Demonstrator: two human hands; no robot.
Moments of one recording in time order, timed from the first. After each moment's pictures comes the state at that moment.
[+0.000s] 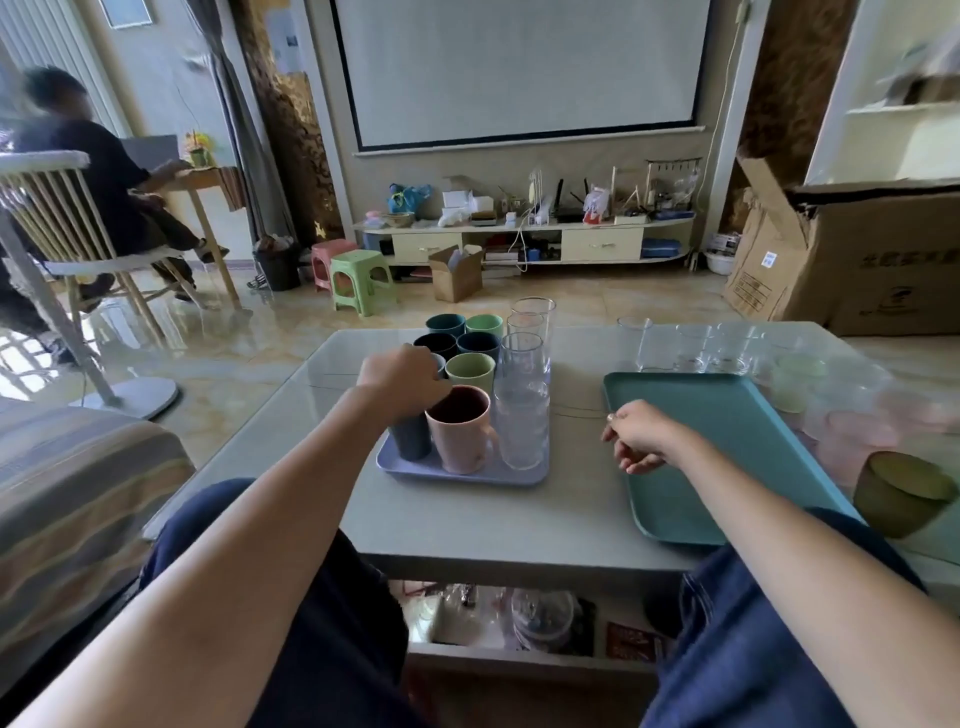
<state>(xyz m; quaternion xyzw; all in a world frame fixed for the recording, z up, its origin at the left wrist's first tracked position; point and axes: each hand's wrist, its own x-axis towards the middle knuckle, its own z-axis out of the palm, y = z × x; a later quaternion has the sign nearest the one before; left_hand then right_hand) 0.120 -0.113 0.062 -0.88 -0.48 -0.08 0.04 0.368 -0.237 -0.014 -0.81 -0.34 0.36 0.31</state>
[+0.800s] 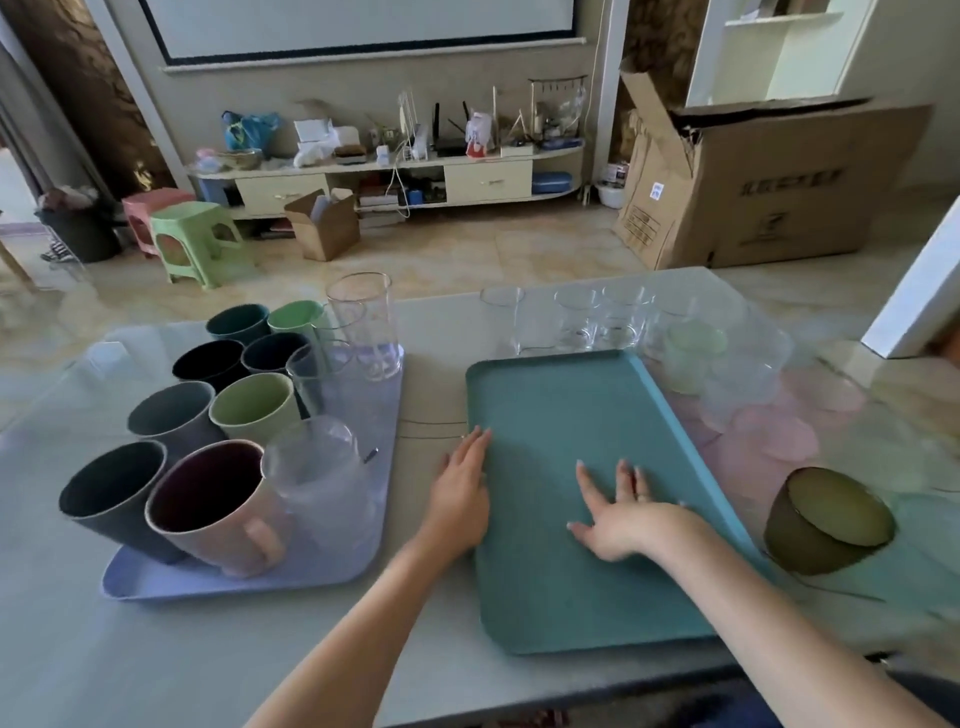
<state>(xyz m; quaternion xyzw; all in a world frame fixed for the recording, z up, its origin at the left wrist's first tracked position) 0.375 -0.129 -0.141 -0.88 -0.34 -0.15 -0.30 0.500 -0.264 -0.099 -0.86 -0.38 0.31 -0.13</state>
